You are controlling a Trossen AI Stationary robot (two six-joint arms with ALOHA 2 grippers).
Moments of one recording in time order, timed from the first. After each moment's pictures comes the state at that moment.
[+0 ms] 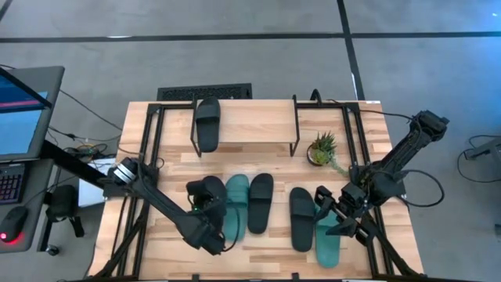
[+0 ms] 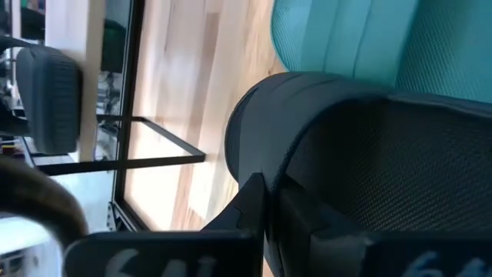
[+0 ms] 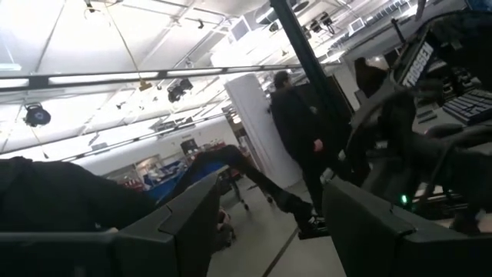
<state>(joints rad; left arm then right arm) -0.63 1.96 1.54 -1.57 -0.68 -0.98 0.81 1.07 0.51 0.89 0.27 0.35</state>
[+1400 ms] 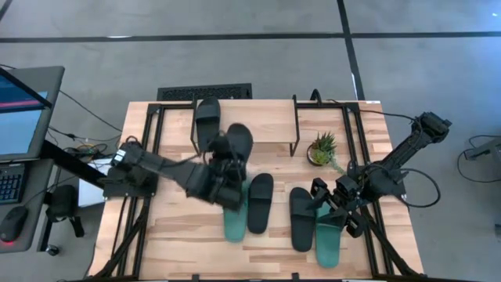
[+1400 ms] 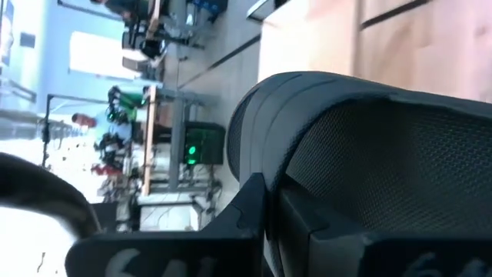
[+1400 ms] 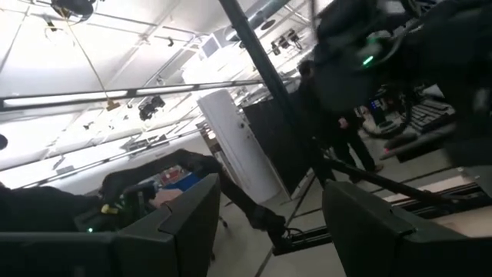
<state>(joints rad) -0.35 1.88 1.98 -1.57 -1.13 -0.19 0.73 1.07 0.51 0.90 0.32 0.39</state>
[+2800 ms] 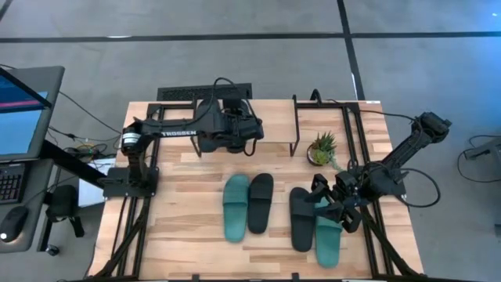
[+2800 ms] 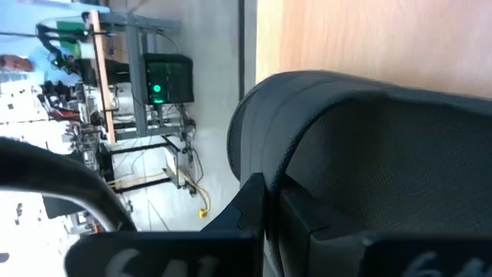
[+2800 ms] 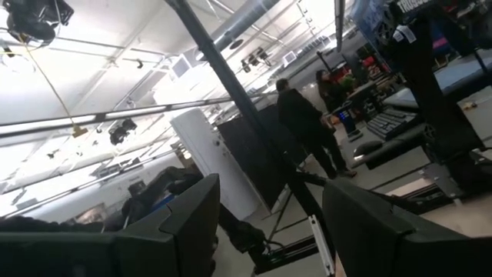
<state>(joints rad) 0.14 1.89 1.77 -1.07 -0.92 0.34 0.73 1.07 0.51 0.91 0.45 0.41</state>
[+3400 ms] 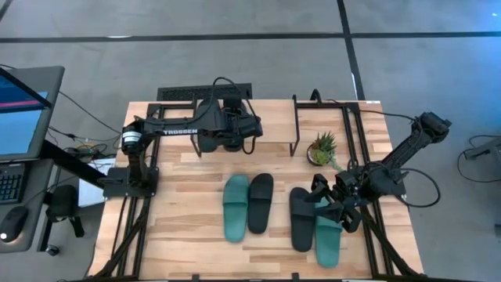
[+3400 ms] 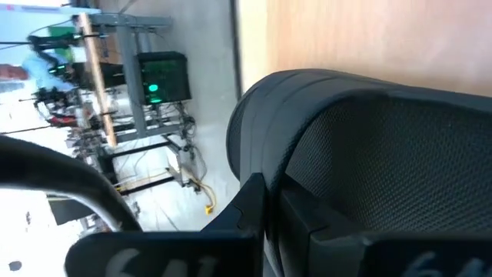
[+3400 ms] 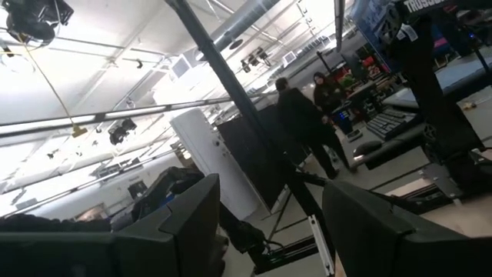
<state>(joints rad) 0.18 1.89 1.71 -1.03 -0.90 0.41 0.73 1.07 0.51 0.91 0.45 0.41</state>
